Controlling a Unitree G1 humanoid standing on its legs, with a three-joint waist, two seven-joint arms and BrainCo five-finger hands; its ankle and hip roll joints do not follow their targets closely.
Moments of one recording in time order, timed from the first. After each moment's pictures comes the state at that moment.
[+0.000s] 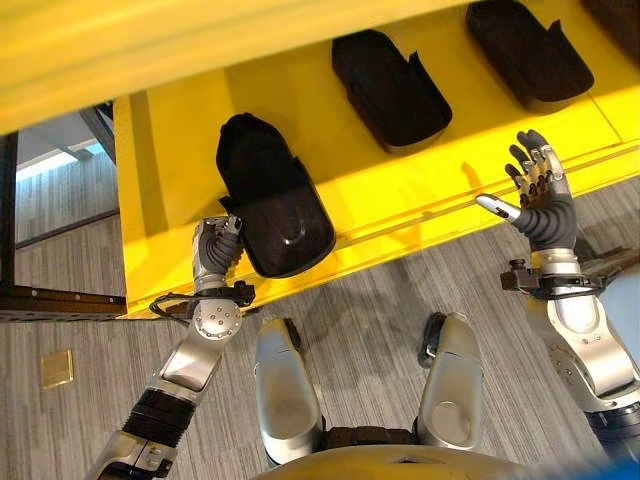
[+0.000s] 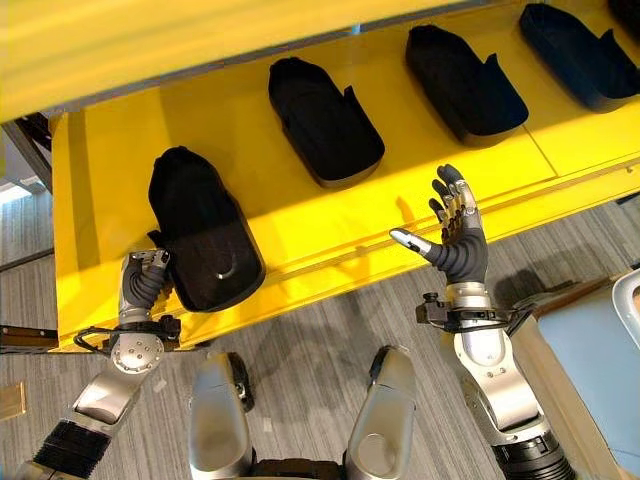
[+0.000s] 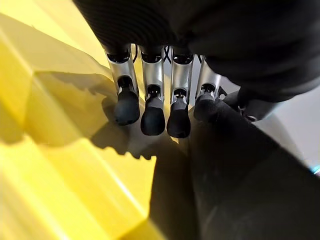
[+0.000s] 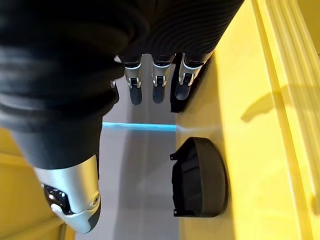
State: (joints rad) left arm -0.06 0.52 -0.20 -0.04 -0.01 0.12 0.62; right arm -0.04 -0.60 0.11 -0.36 0.45 -0.15 -0.36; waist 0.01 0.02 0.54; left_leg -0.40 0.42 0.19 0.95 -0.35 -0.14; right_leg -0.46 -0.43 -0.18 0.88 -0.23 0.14
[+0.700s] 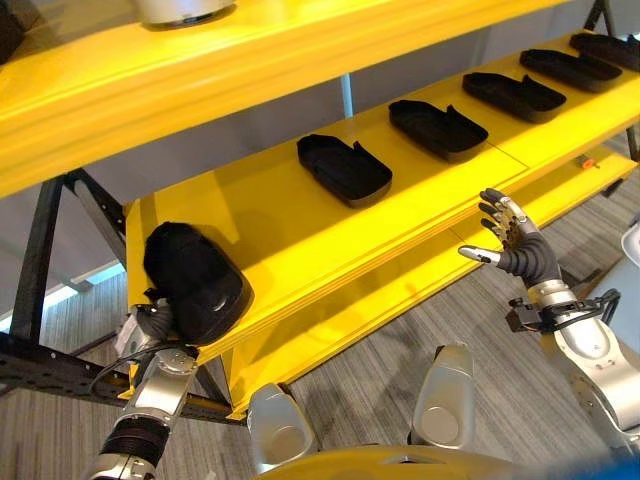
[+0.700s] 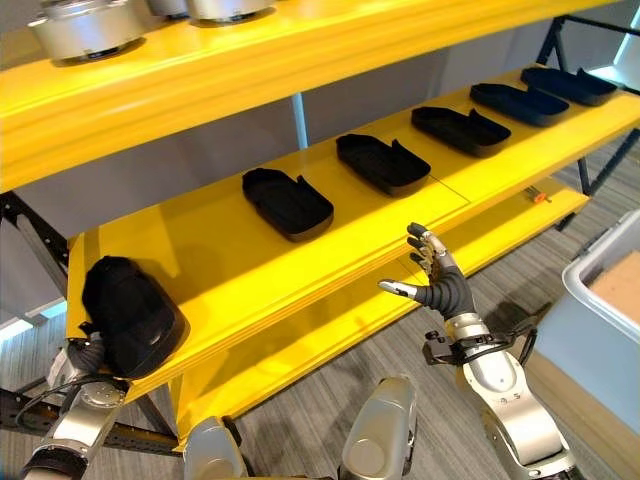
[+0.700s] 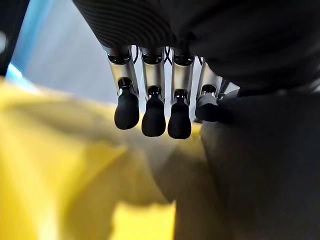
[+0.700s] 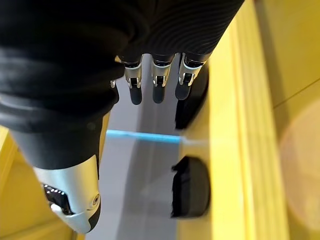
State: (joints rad) left arm 0.01 0.56 -0.08 0.44 -0.01 0.39 0.74; right arm 0.15 -0.71 0.03 -0.41 0.45 0.09 -0.10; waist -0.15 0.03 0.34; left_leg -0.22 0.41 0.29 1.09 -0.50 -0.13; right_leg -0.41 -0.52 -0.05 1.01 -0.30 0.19
